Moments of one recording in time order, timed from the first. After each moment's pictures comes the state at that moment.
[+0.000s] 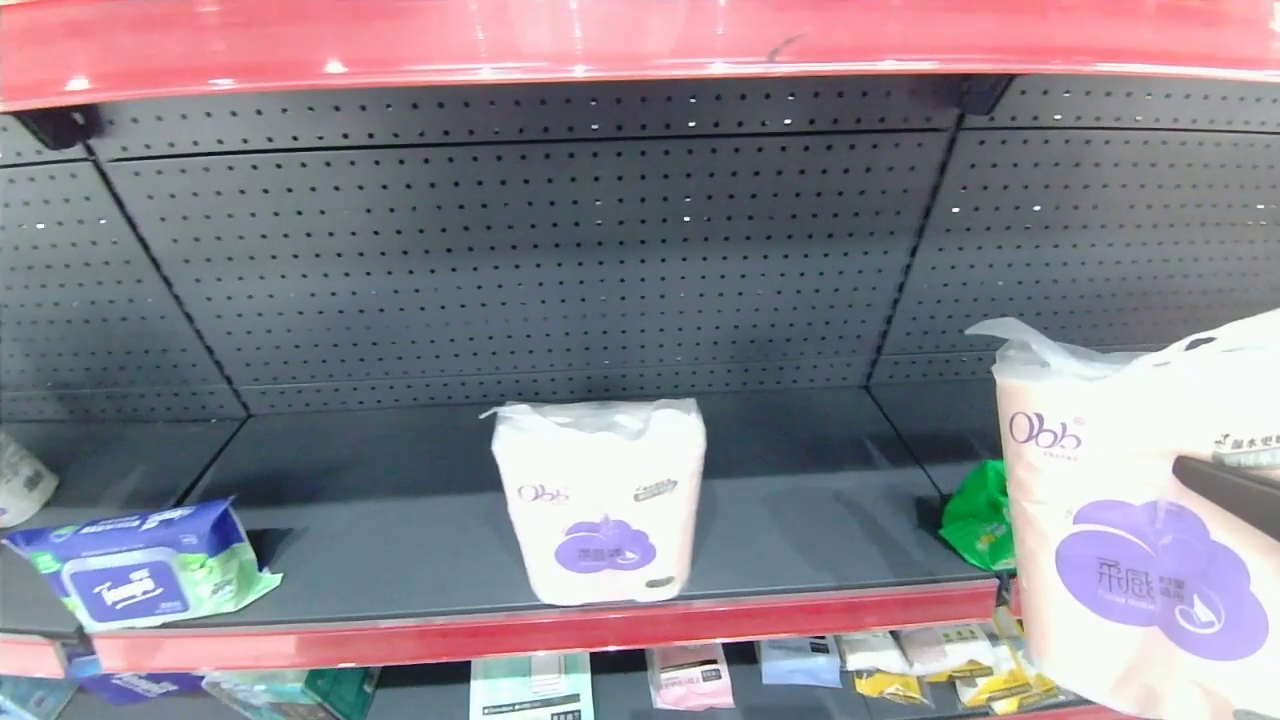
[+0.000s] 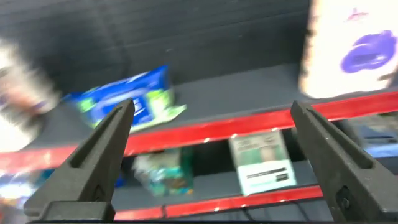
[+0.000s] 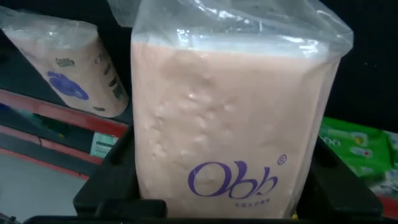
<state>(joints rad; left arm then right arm) 0.23 0.00 -0.39 0.45 -0.17 0.17 0.25 0.85 -0.63 -0.01 0.12 -0.05</state>
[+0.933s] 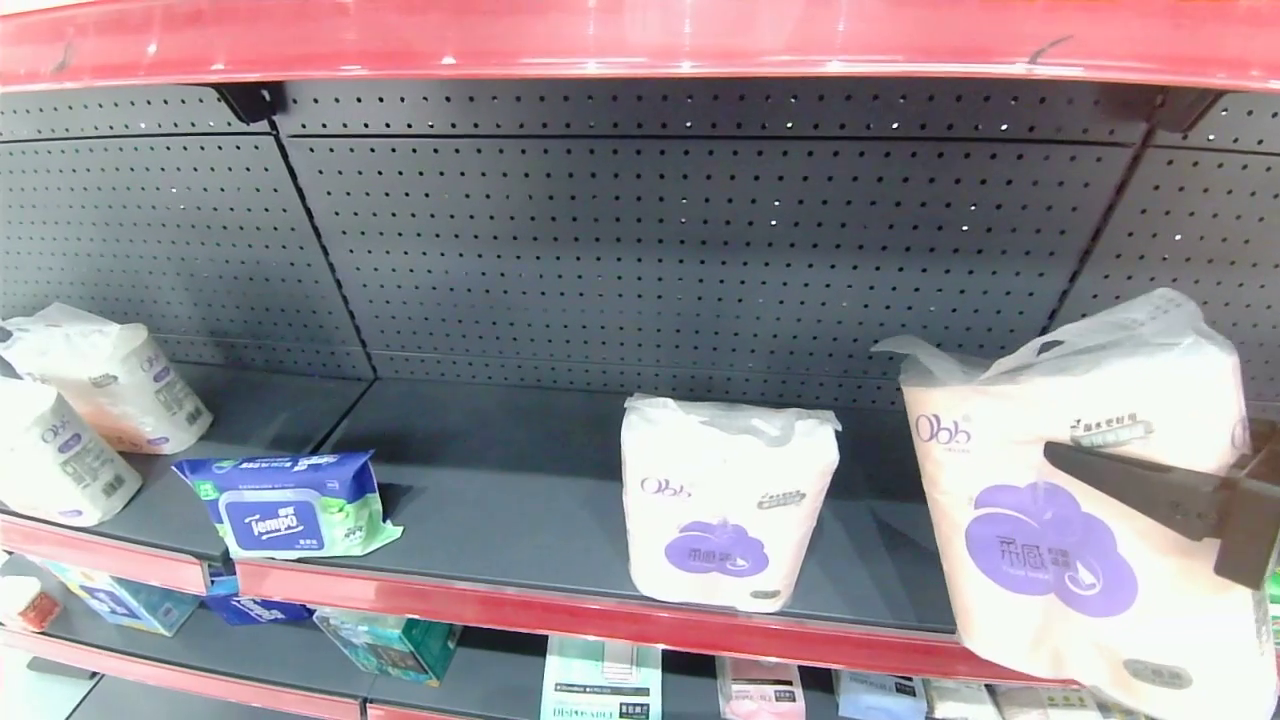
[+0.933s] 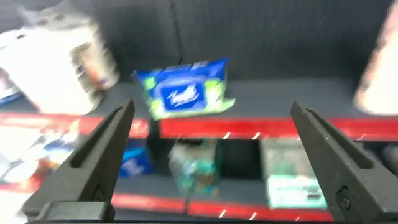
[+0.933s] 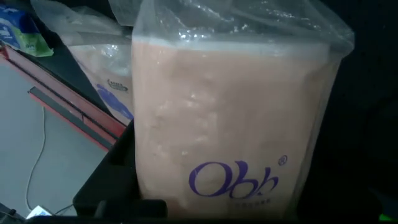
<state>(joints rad) 0.23 0.00 -0.16 0.13 -0.23 0.08 0.25 1.05 -0.62 -0.15 0.20 -0.08</state>
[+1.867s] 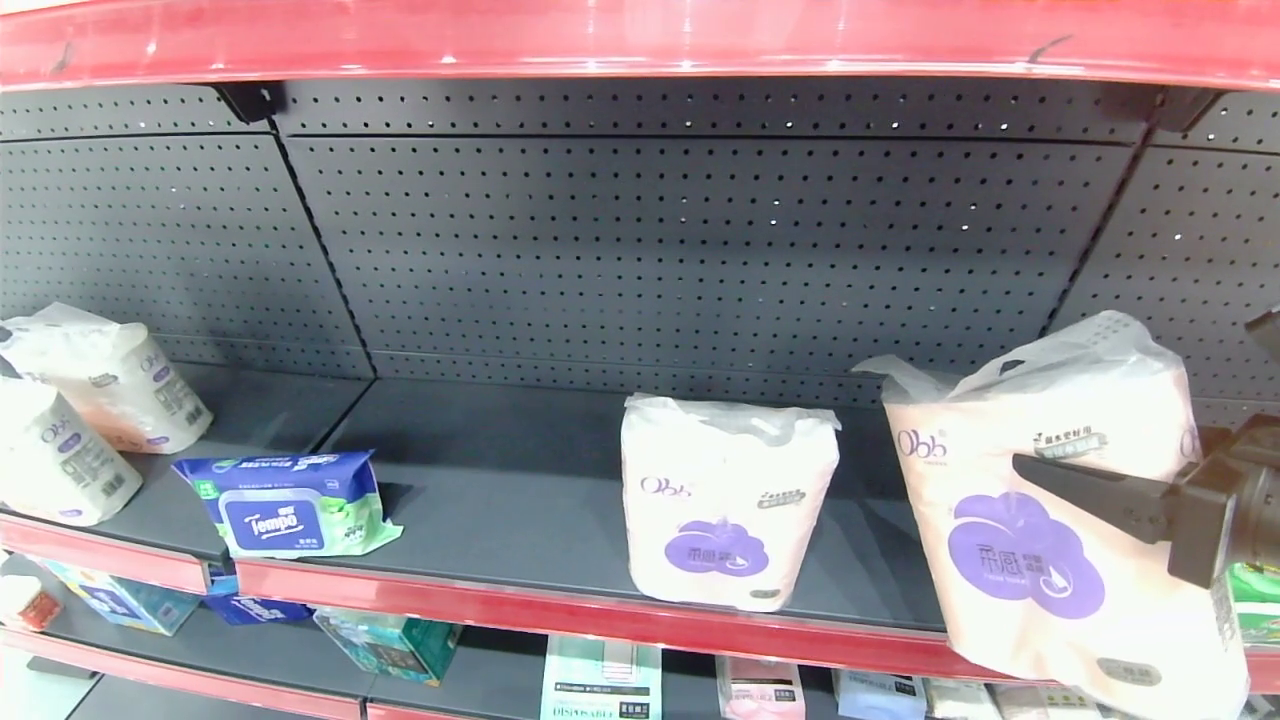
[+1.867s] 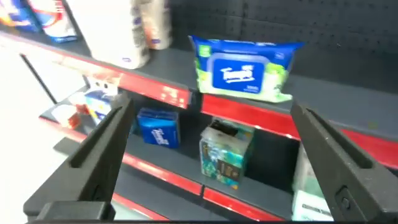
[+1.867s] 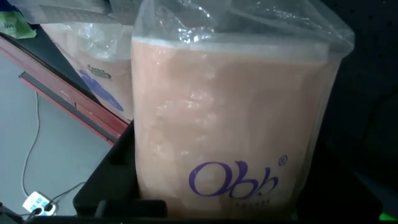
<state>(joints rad) 0.27 0.00 0.00 0.01 -0.01 0.01 0.25 1.11 -0.59 -0.18 0.20 -0.11</state>
